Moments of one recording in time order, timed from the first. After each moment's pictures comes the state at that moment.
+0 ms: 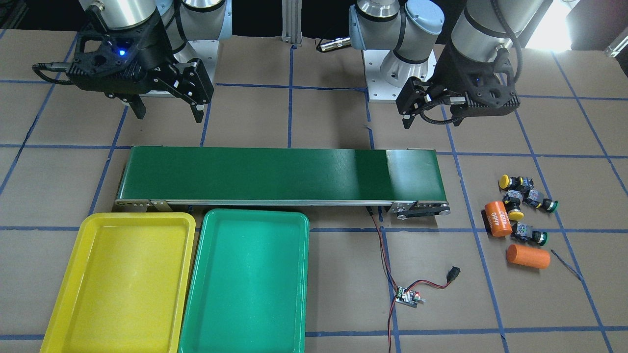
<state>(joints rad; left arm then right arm) -1.54 -1.56 -1.56 -1.62 1.56 -0.04 1.68 -1.54 1.44 -1.56 -1.55 0.19</state>
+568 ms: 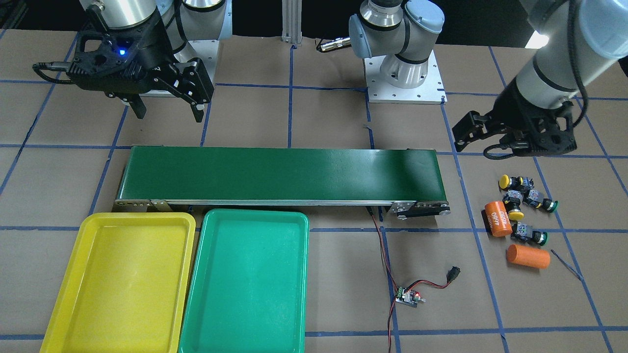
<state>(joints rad) -1.28 -1.63 -1.63 -1.57 1.59 0.20 1.68 -1.54 1.44 -1.56 -1.55 0.19</state>
